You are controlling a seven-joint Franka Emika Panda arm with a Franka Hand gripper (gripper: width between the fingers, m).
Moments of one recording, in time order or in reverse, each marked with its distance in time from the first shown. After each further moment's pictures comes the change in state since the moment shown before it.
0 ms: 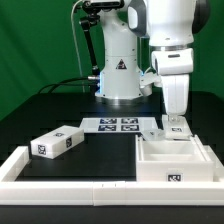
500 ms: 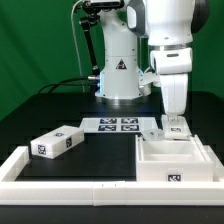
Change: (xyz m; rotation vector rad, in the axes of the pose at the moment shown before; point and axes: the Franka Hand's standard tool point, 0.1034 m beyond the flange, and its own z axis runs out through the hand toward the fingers) arm 0.001 0.002 0.000 -0.003 0.002 0.005
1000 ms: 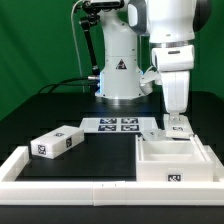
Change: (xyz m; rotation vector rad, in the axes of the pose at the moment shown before) arm 0.002 0.008 -0.004 -0.013 0.003 0.016
